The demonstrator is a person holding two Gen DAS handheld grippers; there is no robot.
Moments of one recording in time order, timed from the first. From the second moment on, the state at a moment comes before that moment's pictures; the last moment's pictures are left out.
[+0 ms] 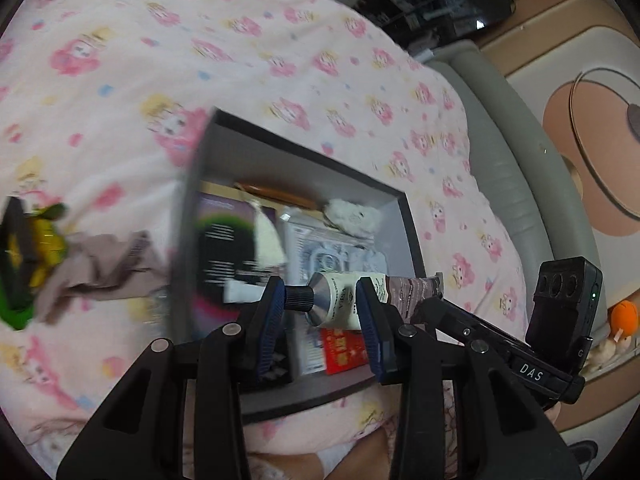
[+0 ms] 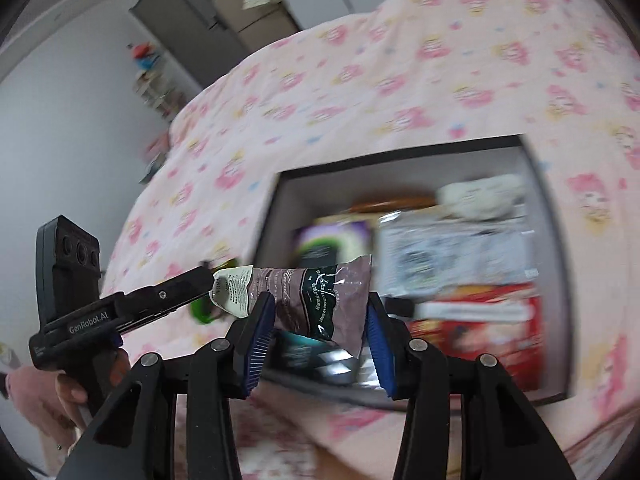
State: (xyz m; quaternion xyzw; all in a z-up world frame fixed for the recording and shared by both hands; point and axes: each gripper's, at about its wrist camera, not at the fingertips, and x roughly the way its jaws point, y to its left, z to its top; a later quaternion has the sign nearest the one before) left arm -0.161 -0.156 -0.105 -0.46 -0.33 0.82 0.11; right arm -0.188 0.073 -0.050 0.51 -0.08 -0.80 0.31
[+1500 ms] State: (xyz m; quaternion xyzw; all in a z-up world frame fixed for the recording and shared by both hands) left arm -0.185 -0.069 -0.159 -0.56 -0.20 0.80 0.08; right arm -0.229 0.076 -0.136 0.54 0.11 -0.78 0.30
